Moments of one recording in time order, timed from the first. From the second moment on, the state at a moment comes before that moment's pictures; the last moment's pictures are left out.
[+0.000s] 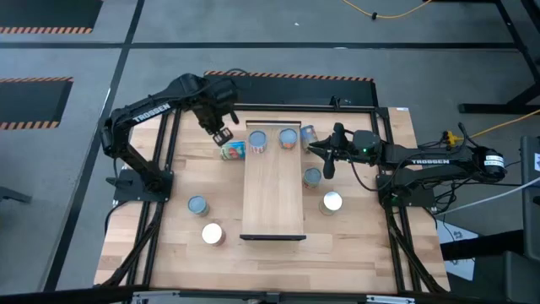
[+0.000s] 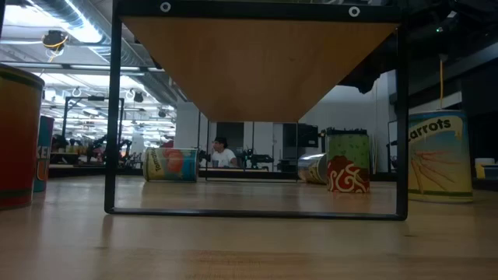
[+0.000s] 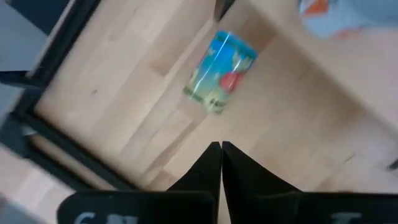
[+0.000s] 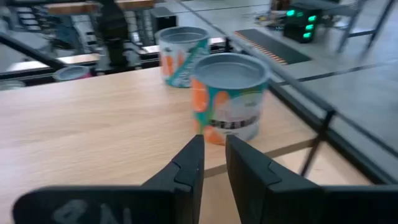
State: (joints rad) left arm 0.46 1.56 1.70 -1.53 -0.07 -0.22; right arm -0.23 1.01 0.46 0.29 0.06 0.04
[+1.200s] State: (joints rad) left arm 0.26 1.56 1.41 -0.93 -0.20 -0.21; right arm -0.31 1.39 0.46 0.74 0.13 0.10
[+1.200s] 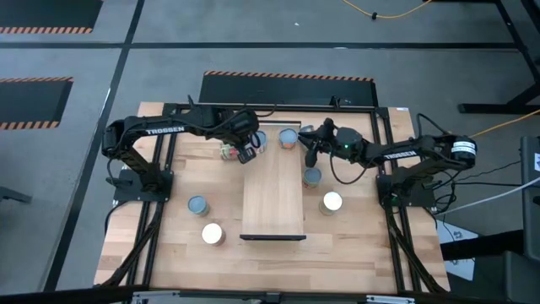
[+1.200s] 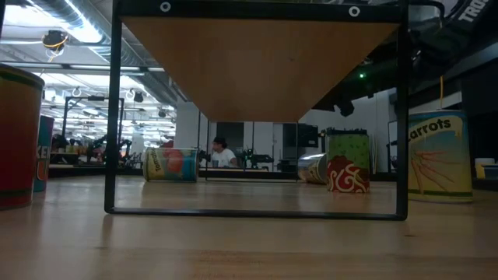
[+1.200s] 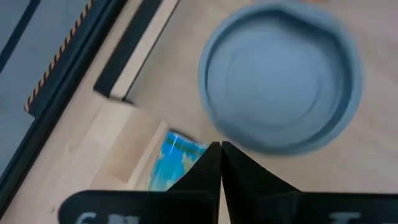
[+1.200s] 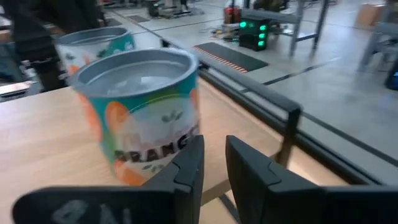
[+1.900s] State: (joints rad) left arm 0.27 1.56 1.41 -0.83 -0.28 -0.21; right arm -0.31 1.40 0.46 0.74 0.05 0.10
